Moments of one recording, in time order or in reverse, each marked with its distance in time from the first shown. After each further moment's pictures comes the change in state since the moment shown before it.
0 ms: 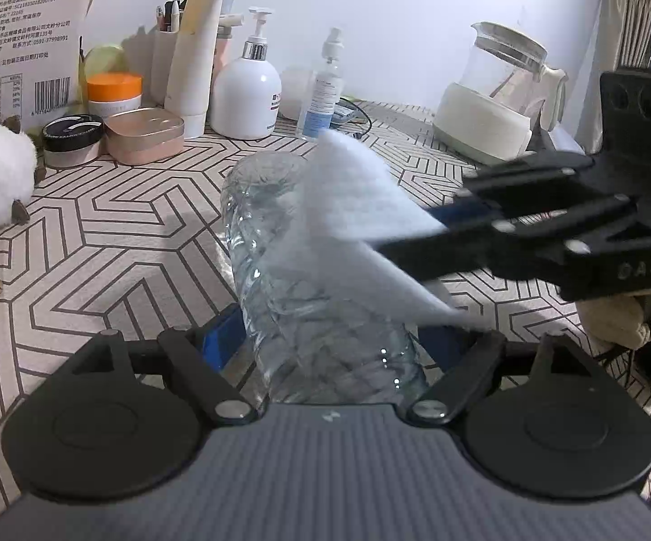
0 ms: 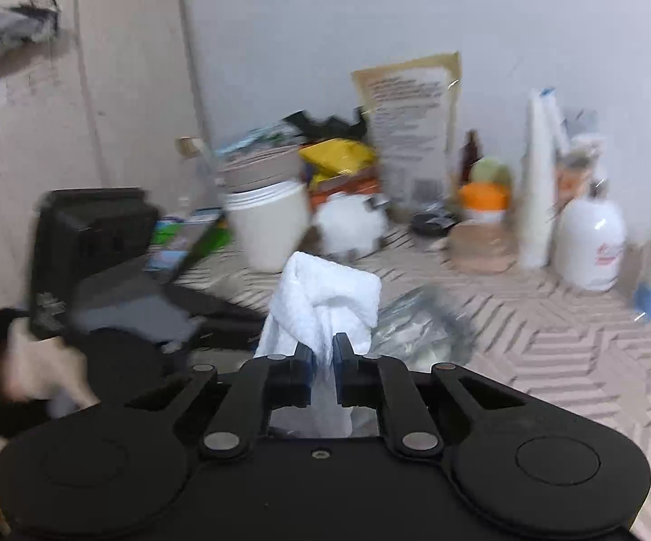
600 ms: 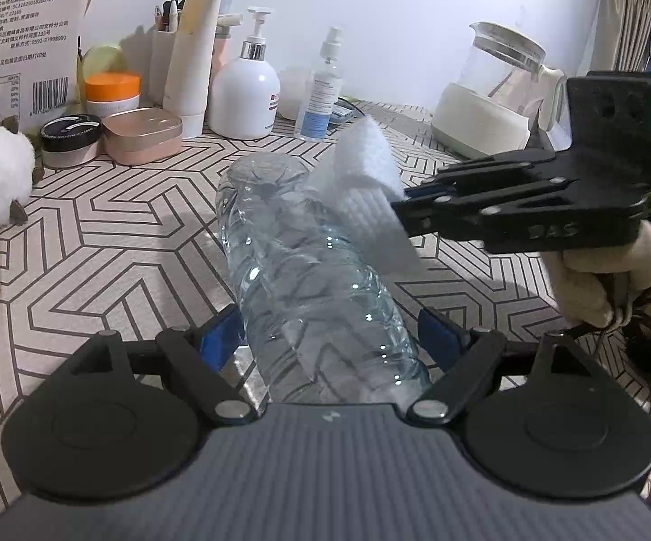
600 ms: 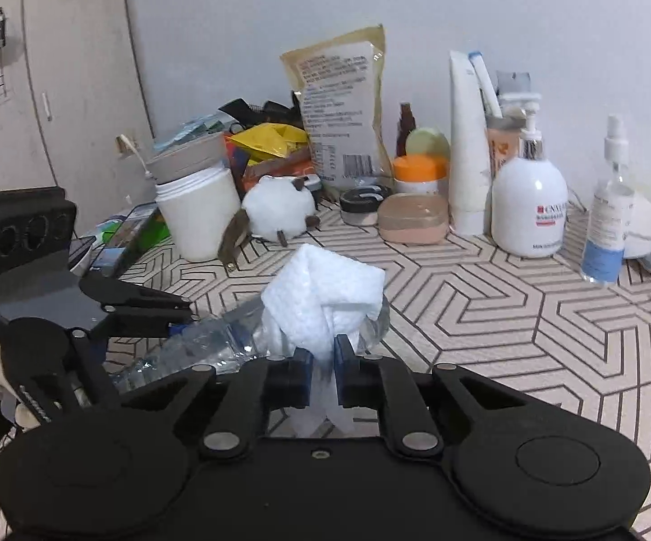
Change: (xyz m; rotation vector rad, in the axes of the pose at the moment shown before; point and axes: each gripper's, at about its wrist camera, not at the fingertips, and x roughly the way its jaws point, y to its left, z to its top) left arm 0.003 -0.008 0.000 0.014 0.003 0.008; right arm 0.008 -0.029 -0.004 0.057 0.019 -0.128
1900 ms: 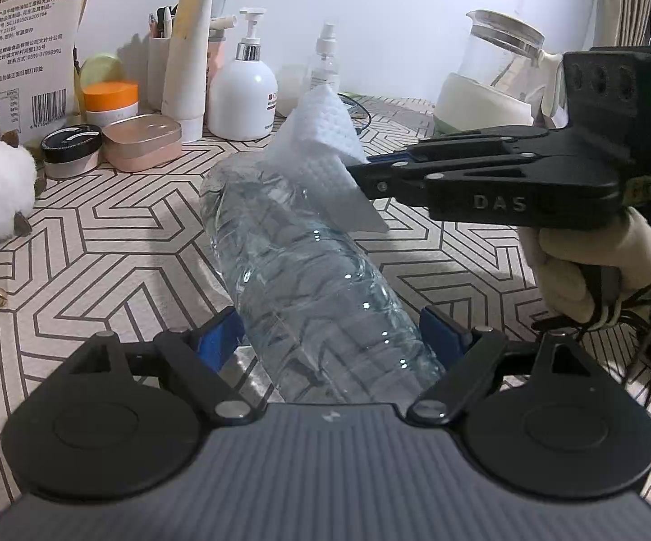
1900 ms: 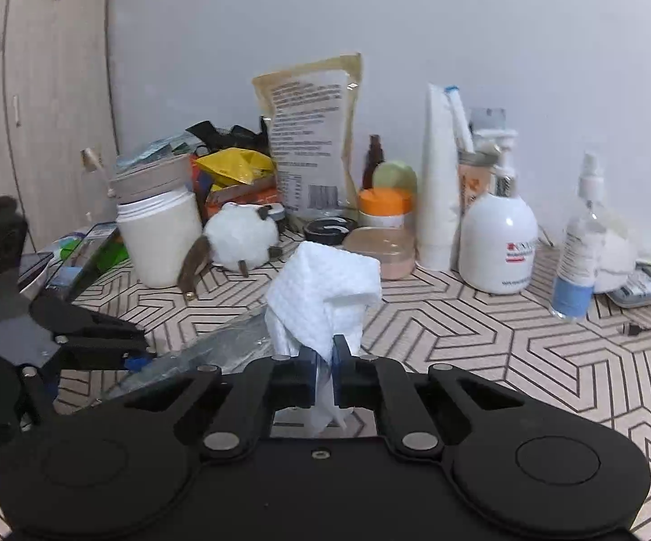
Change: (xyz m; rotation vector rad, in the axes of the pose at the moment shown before) left arm 0.002 -0.007 0.001 0.034 0.006 0.025; right arm 0.006 0.009 -0.001 -0.039 -0.085 -0.139
